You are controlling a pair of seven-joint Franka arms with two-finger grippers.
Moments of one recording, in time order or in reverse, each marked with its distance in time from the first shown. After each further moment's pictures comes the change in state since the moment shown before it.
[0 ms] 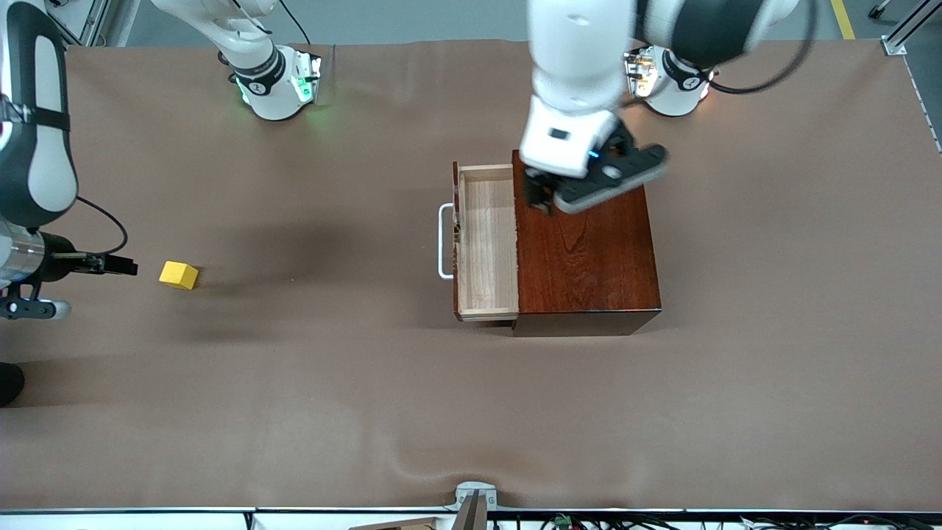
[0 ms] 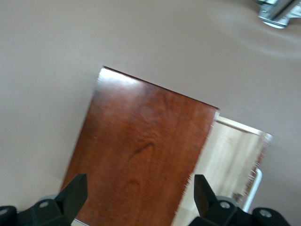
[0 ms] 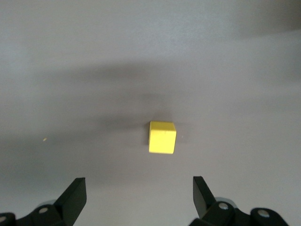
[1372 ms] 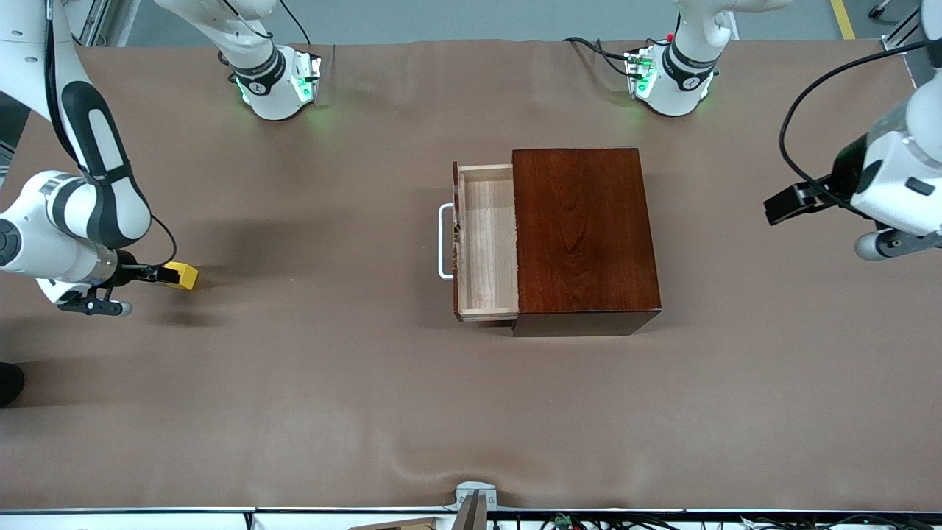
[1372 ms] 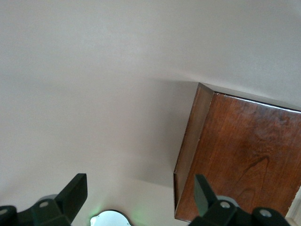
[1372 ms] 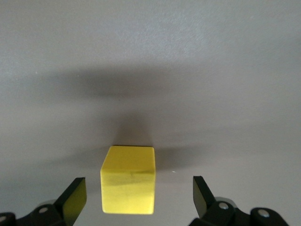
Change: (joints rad) left arm 0.508 -0.115 -0.005 -0.037 -0.163 -0.152 0.645; right arm -0.081 0.127 0.000 -0.323 0.032 0.482 -0.058
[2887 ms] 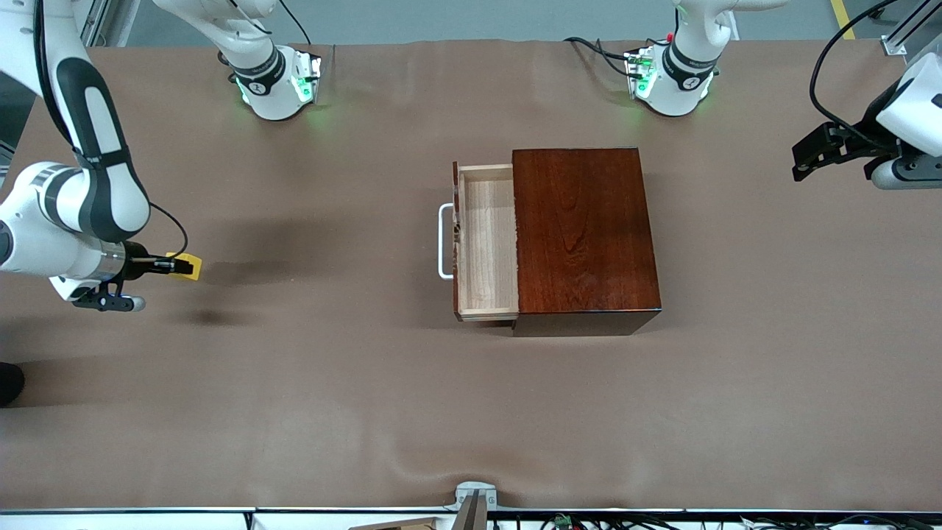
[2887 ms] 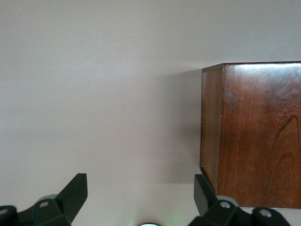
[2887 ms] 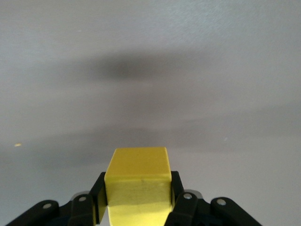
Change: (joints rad) left arm 0.032 -0.326 0.055 -0.441 -0.027 0.209 0.293; right arm 0.069 -0.102 0.030 0.058 0.069 -0.275 0.081
